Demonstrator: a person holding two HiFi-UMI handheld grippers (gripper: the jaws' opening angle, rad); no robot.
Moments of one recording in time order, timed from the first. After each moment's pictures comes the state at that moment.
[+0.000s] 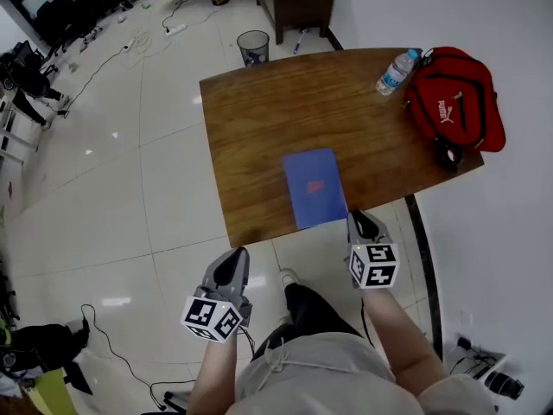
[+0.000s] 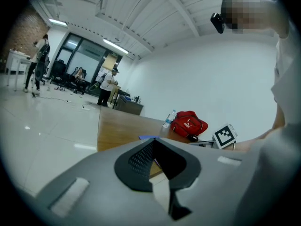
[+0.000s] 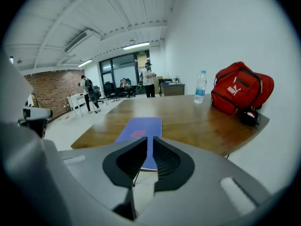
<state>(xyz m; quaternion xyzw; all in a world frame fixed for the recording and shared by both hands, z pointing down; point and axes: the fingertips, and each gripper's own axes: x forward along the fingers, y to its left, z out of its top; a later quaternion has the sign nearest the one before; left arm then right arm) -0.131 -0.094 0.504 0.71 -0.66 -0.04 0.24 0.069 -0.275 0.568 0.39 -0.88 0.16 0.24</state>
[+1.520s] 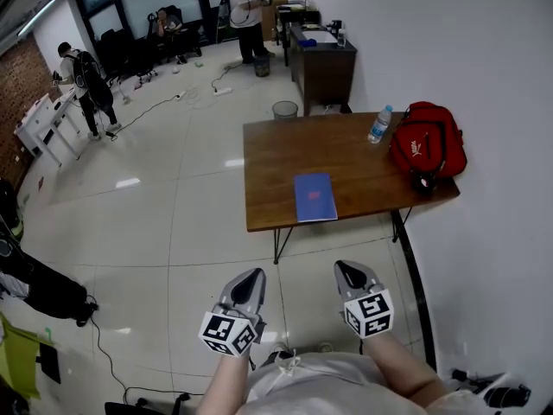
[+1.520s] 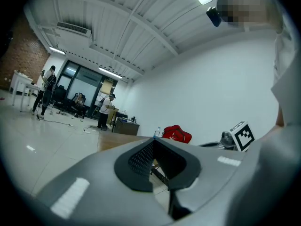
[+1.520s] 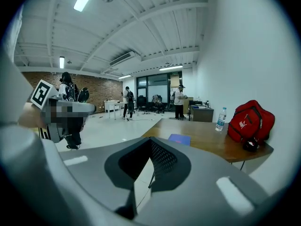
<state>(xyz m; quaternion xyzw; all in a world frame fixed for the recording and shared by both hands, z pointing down) 0.009 0.064 0.386 0.70 -0.70 -0.08 0.11 0.147 -0.050 0.430 0.22 -0.96 0.04 0.16</state>
